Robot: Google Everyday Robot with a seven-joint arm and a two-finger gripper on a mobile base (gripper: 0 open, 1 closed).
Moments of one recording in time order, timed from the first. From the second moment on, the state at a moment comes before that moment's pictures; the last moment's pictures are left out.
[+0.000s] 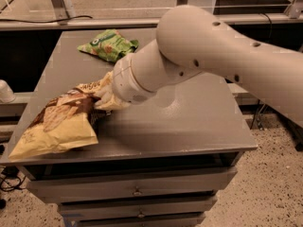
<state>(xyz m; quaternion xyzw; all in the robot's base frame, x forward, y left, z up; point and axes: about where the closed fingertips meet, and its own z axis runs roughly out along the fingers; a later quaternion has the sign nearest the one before) 0.478 0.115 0.889 -0.74 0.53 0.15 0.39</state>
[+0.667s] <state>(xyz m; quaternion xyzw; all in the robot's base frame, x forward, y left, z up) 0.468 0.123 0.953 -0.73 0.48 0.16 0.47</state>
